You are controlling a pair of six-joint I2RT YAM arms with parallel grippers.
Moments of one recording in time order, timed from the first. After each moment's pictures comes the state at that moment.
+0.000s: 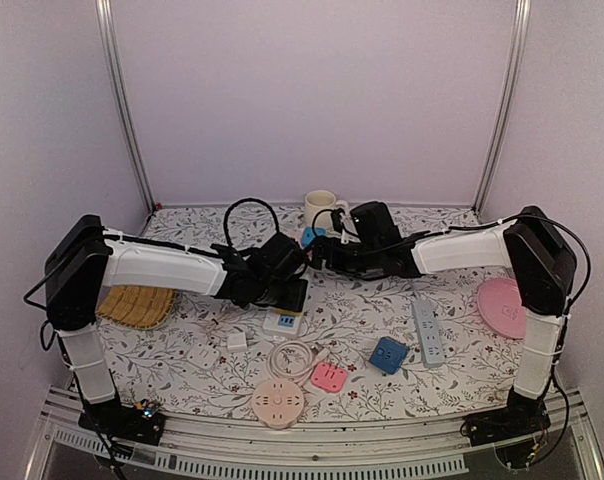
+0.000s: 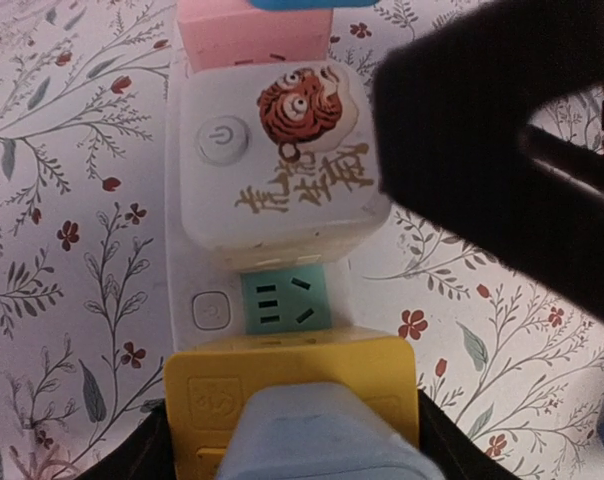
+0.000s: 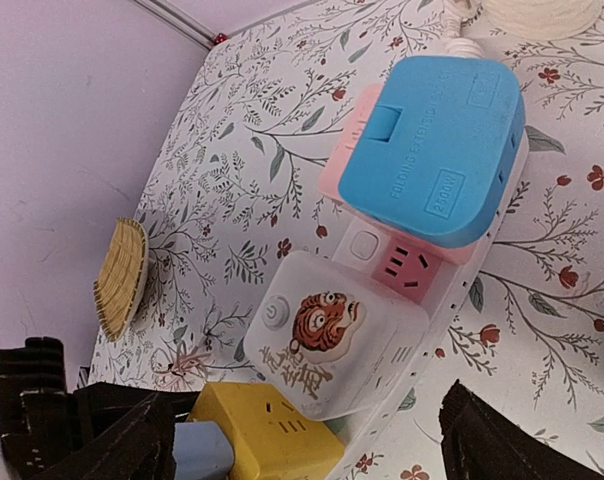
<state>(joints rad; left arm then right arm) -0.96 1.87 1.23 -0.31 -0.35 -0.55 0.75 1.94 1.26 0.13 -0.22 0.70</state>
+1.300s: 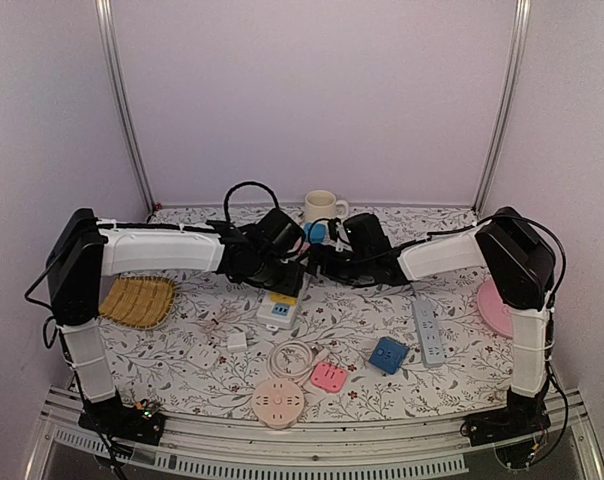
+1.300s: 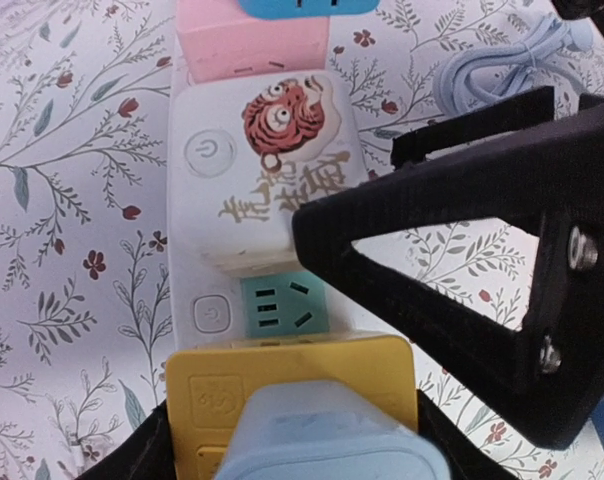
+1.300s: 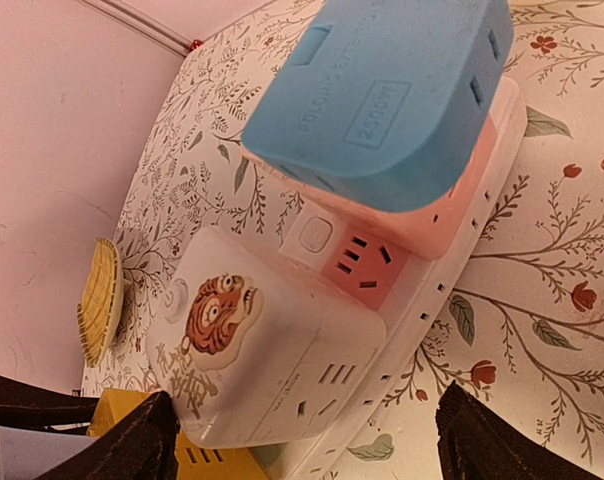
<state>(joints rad) -0.89 1.88 1.37 -0.47 -0.27 -0.47 0.74 2.08 1.29 0.23 -0.19 0.74</state>
